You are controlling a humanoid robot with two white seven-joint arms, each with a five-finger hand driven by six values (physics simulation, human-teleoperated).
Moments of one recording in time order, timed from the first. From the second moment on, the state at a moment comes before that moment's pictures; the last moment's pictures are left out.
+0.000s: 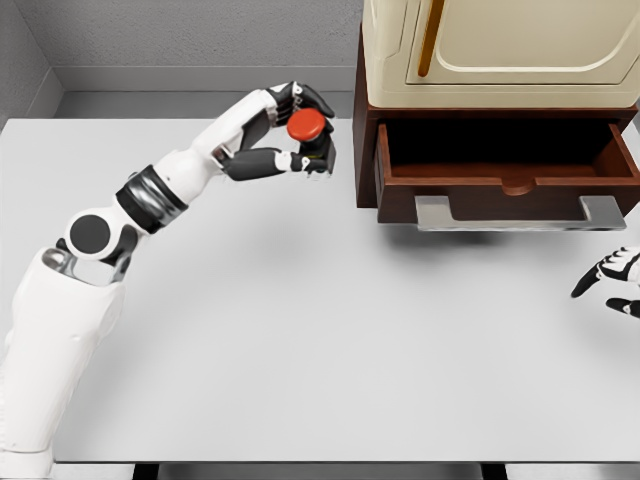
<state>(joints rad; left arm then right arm) -0.47 0.27 -0.35 -1.58 0.26 -0.13 -0.50 0.37 -1.03 -0.32 -1.76 0.01 -0.61 0.61</state>
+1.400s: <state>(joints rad) -0.66 0.01 -0.49 -1.58 -0.54 -0.09 -0.49 0.37 -1.04 -0.35 -1.76 -0.03 -0.61 0.61</state>
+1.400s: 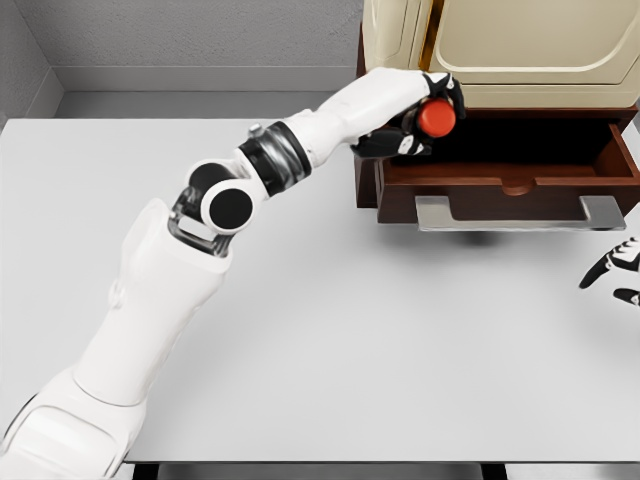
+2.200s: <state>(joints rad) -0.74 0.00 -0.60 -1.56 -0.74 -0.08 -0.49 0.37 -1.05 -0.36 -1.76 -0.04 -0.61 0.61</state>
